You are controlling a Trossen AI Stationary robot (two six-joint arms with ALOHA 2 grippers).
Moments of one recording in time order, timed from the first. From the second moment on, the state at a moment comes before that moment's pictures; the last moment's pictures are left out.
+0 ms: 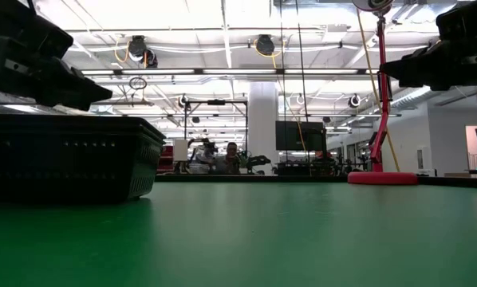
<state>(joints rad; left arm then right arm) -0.10 0.38 0.01 0.21 -0.10 0.06 0.00 0.00 0.01 0.01 0.02 -0.27</state>
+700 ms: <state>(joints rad) -0.10 0.00 0.01 0.05 -0.05 0.18 0.00 0.00 0.01 0.02 0.02 -0.27</state>
